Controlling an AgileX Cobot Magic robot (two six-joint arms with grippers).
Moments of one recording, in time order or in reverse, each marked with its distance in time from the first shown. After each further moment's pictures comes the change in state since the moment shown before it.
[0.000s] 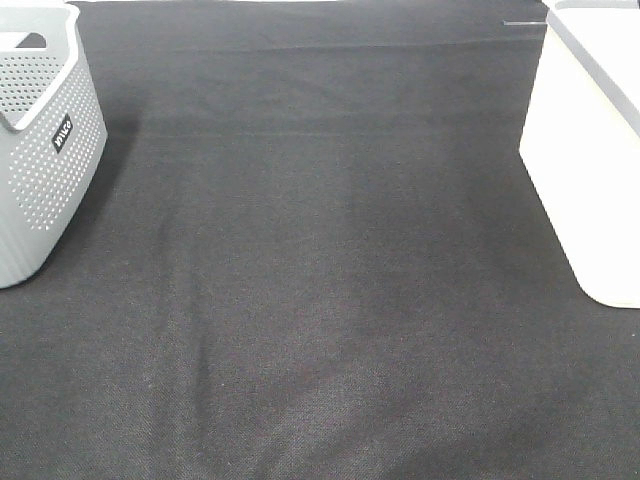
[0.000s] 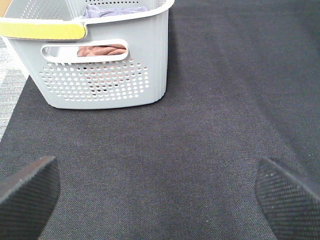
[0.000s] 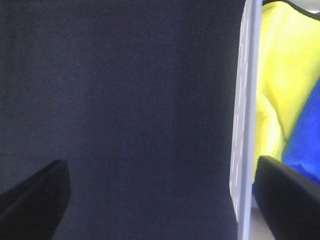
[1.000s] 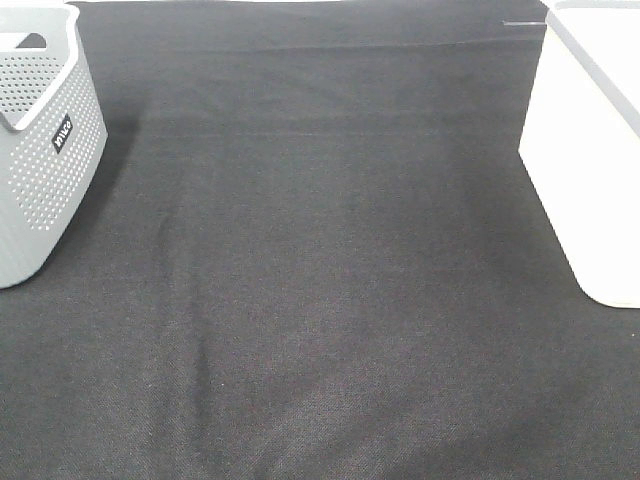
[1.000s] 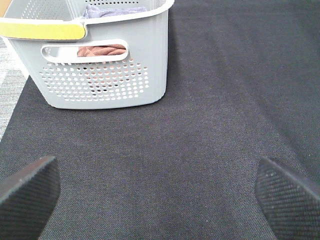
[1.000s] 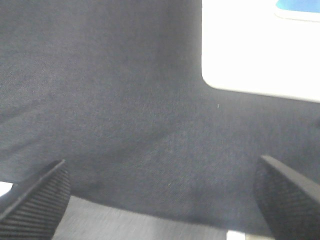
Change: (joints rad) left arm 0.000 0.000 0.000 0.000 0.000 0.000; right arm 0.091 -1.545 1.221 -0.104 -0.088 -0.033
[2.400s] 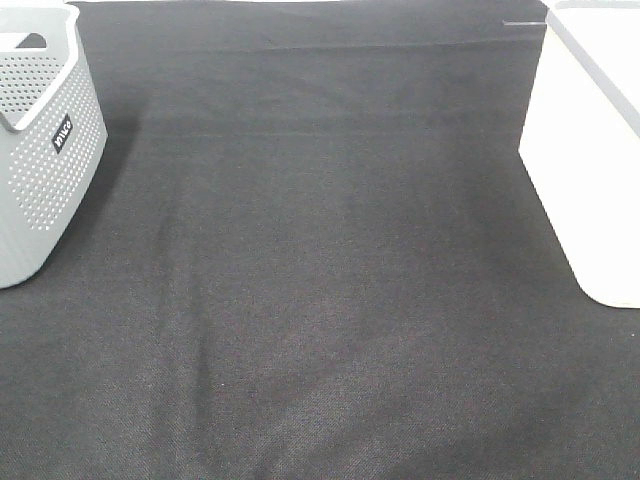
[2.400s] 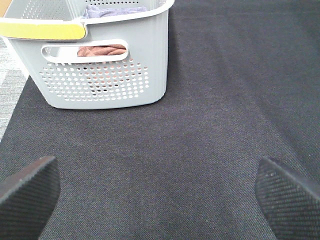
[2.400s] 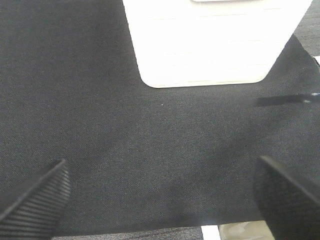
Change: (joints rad) left arm 0.000 0.000 0.000 0.000 0.000 0.000; right arm -0.306 -0.156 0.111 0.001 -0.024 -0.062
